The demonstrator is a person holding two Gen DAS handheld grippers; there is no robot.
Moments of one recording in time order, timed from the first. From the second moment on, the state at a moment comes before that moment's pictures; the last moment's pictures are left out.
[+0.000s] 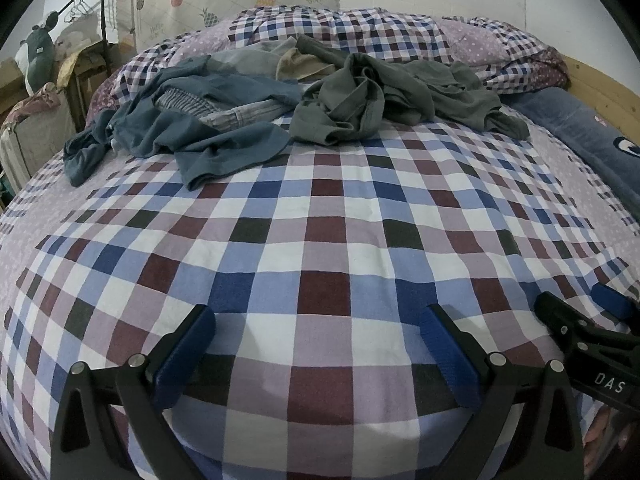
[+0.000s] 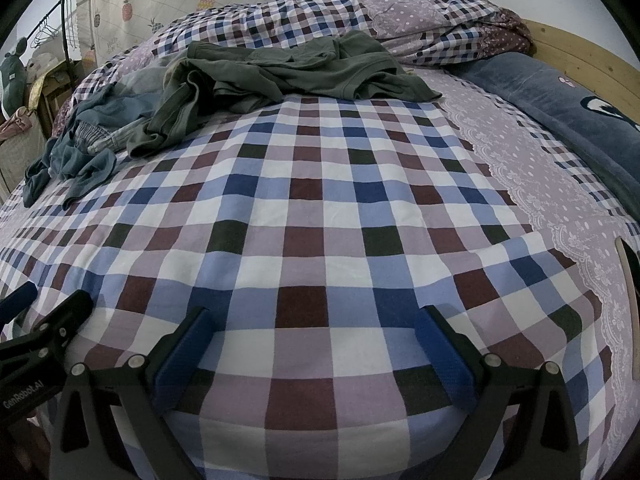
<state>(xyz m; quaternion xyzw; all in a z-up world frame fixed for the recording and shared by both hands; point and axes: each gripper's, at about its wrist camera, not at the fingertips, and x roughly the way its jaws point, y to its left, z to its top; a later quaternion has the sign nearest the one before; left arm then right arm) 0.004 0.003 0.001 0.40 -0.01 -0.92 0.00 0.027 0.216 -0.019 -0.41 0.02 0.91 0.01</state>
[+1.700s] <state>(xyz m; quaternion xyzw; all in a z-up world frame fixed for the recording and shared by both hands) 0.012 -0.008 0.045 0.33 -0.03 -0.94 -0.03 0.029 0.218 -0.014 -0.41 0.03 0.91 0.00</state>
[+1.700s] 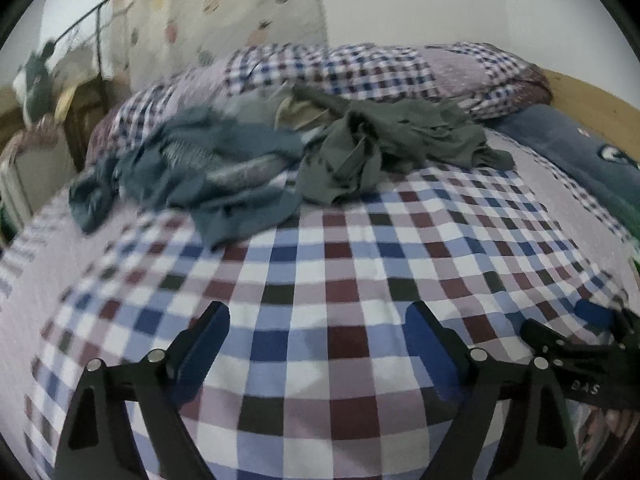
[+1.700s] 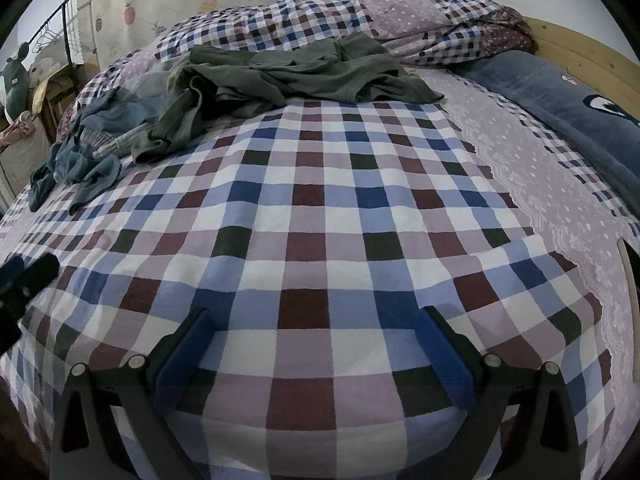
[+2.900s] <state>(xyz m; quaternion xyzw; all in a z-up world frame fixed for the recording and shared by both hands) 0.000 -0.114 0.089 0.33 0.12 -0.94 -0.01 0.005 0.130 0.054 -0.36 0.02 0.93 -0.13</state>
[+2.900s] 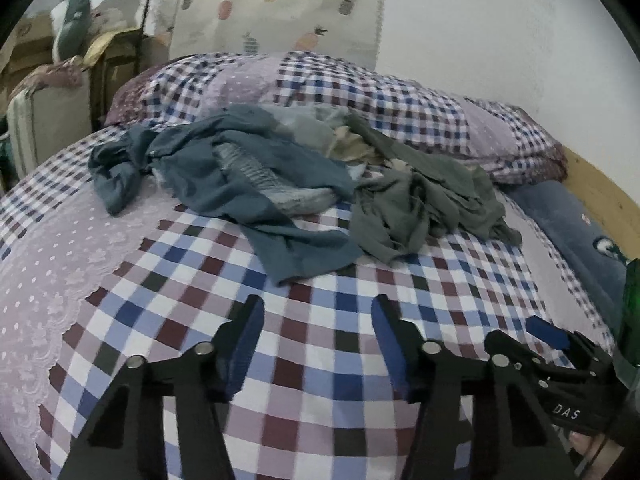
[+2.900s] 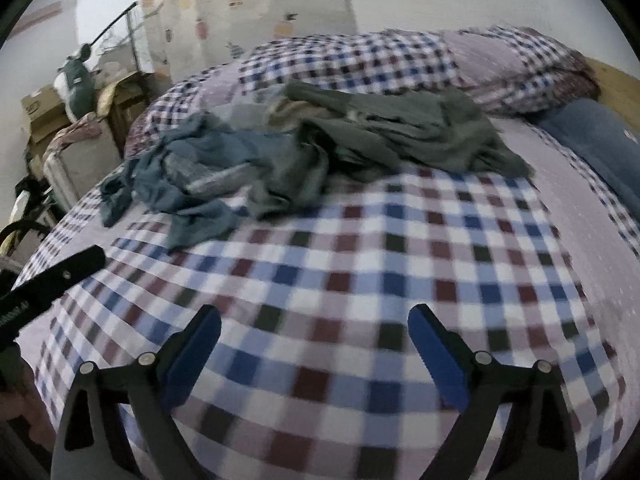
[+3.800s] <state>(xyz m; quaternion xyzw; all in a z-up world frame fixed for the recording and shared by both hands) -0.008 -0.231 0.066 0.36 0.30 -0.88 0.05 -0.129 -0.033 0.029 -0.40 -0.11 0.88 -0.24</state>
